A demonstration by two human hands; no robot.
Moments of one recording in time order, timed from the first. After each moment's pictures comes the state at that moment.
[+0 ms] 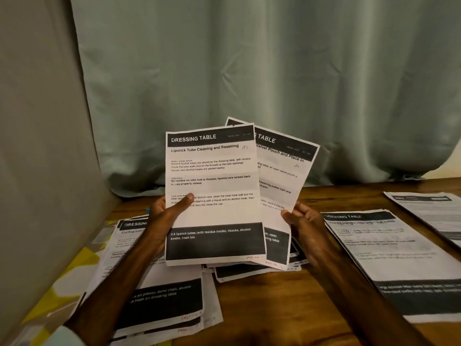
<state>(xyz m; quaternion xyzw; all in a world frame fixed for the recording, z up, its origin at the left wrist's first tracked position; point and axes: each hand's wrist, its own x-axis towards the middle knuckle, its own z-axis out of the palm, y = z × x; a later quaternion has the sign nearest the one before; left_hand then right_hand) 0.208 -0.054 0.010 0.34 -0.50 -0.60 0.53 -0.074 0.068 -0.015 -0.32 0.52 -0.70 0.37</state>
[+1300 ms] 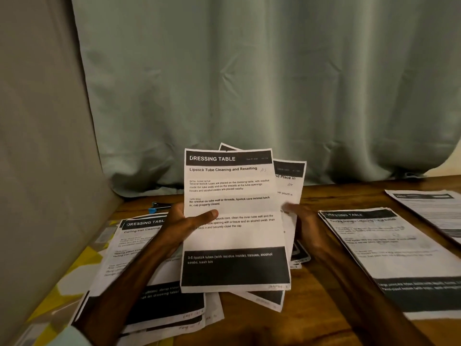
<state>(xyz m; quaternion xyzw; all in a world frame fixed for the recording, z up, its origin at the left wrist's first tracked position) 0.194 -0.043 0.006 0.34 -0.64 -0.55 0.43 -0.060 0.080 0.006 -0.38 0.49 -0.66 0.42</state>
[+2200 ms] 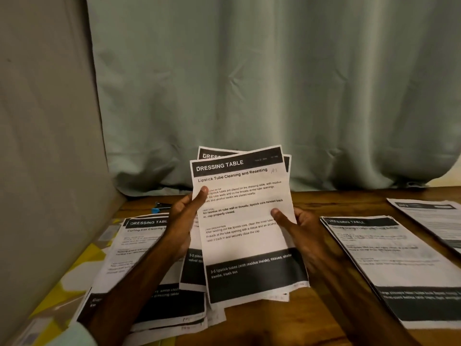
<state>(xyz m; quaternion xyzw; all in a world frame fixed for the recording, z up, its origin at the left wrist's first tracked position) 0.182 -0.032 0.020 0.32 -0.46 -0.67 0.50 -0.046 0.080 -0.001 -0.41 0.52 -0.67 0.33</state>
